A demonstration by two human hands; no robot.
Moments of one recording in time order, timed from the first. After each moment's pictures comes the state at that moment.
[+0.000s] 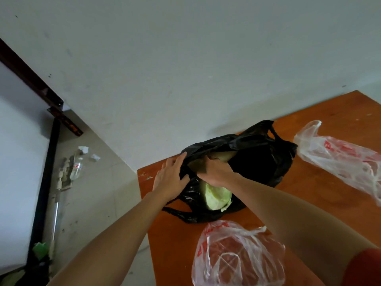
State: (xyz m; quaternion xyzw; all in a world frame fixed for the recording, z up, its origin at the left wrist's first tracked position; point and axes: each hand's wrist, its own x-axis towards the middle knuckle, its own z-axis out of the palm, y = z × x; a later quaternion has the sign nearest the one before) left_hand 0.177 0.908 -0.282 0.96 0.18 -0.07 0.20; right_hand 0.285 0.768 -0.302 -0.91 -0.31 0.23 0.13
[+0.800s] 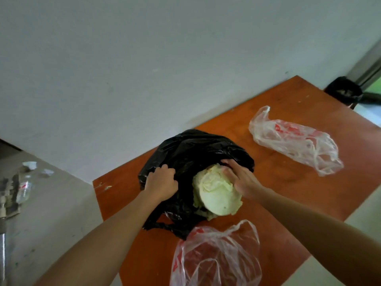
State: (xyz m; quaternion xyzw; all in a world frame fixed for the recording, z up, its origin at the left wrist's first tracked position) left_hand 0.230 0.843 -0.308 0.97 0.06 -0.20 0.11; right_hand 0.290 0.580 -0.329 -0.91 -0.14 0.20 0.34
